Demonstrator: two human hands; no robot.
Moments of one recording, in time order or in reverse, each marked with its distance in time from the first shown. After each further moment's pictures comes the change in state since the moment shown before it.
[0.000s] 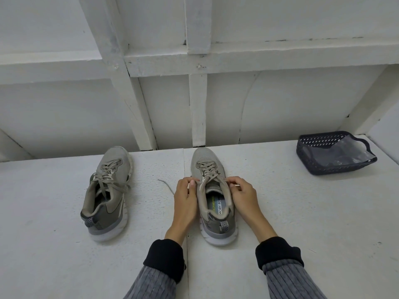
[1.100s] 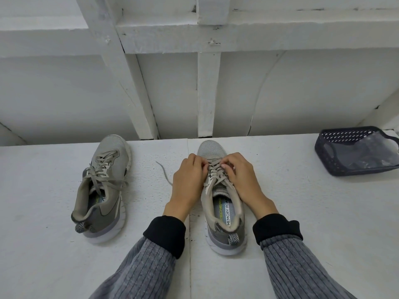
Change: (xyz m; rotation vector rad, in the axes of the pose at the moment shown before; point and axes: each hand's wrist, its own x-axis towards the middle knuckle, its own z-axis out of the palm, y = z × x) left_hand 0.057 0.016 -0.003 0.743 -0.111 0.306; right_hand 0.060 -0.011 0.019 -0.332 -0.136 -0.386
